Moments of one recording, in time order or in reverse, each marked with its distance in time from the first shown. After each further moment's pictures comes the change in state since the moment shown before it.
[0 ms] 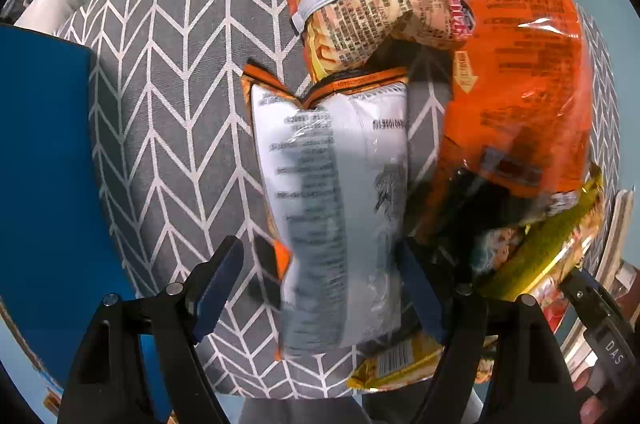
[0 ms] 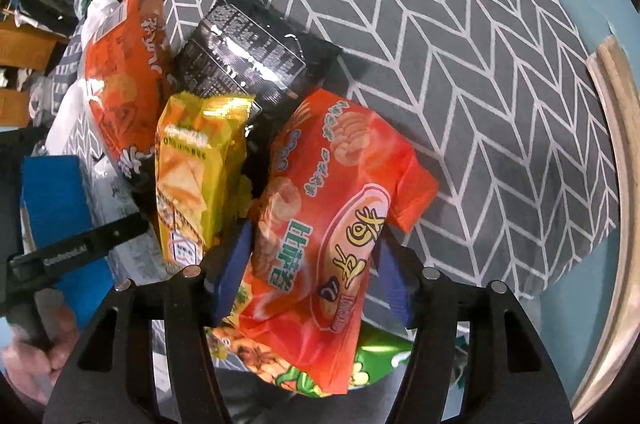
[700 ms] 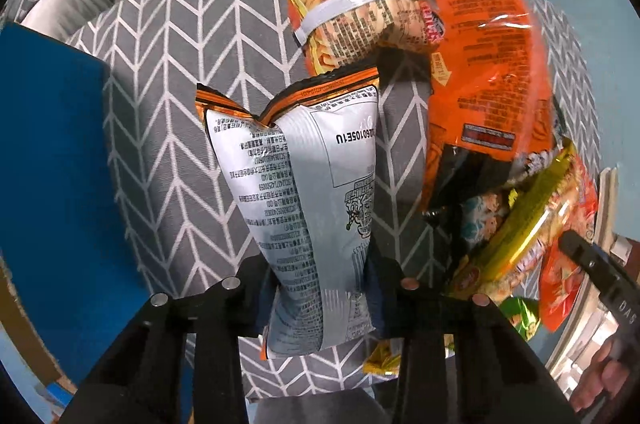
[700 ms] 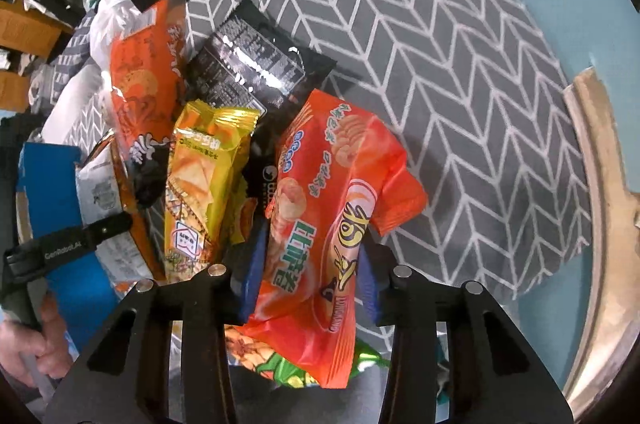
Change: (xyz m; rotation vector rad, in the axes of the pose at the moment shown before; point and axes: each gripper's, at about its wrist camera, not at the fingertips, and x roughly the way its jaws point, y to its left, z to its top) left arm -0.013 0.012 -0.014 0.074 -0.072 -0.045; right arm -0.030 0.006 -0.017 -0.071 -0.062 -0.045
